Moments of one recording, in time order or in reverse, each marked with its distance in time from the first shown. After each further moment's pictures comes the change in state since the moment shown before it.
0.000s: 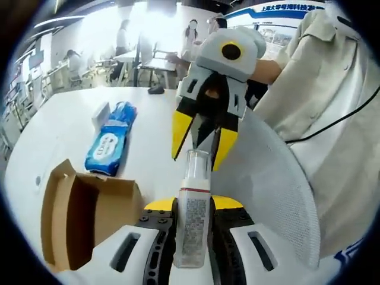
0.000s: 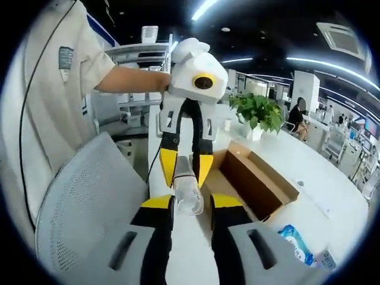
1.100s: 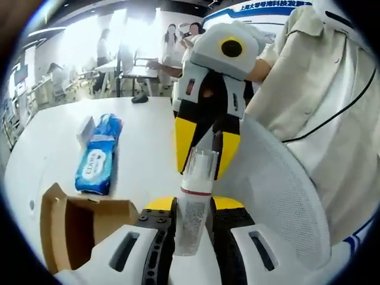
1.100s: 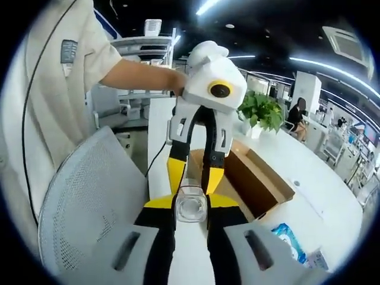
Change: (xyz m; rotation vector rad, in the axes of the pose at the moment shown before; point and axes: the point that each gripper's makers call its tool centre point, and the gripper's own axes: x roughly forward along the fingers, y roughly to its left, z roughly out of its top) left arm 0.021 0.002 0.013 0.103 -0.020 -0.088; right arm -0.007 0.000 -0.001 -0.026 0.054 -0.023
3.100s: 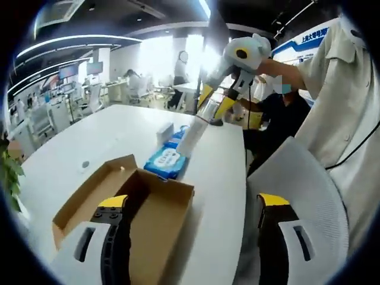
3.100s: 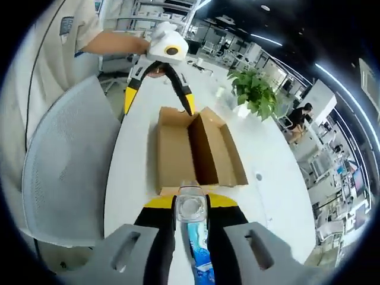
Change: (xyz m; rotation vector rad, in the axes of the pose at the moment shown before) left arm -0.079 0.048 -0.034 -0.253 -0.263 0.525; right arm -0.058 -0.125 -0.012 -0.299 0.326 -0.024
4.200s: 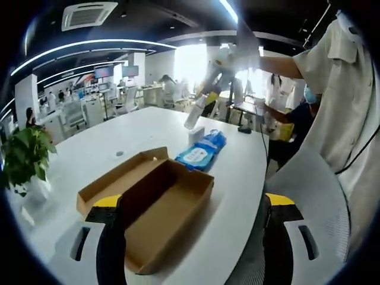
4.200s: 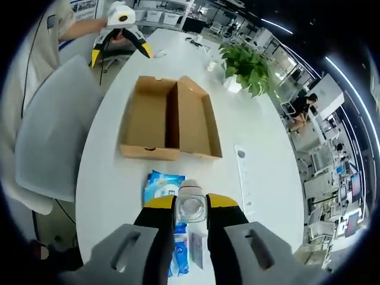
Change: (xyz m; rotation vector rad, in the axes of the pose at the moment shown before) left arm -0.054 0.004 -0.019 -0.078 -0.073 0.241; right arm 0.002 -0.109 -0.063 -0.048 0.165 0.039
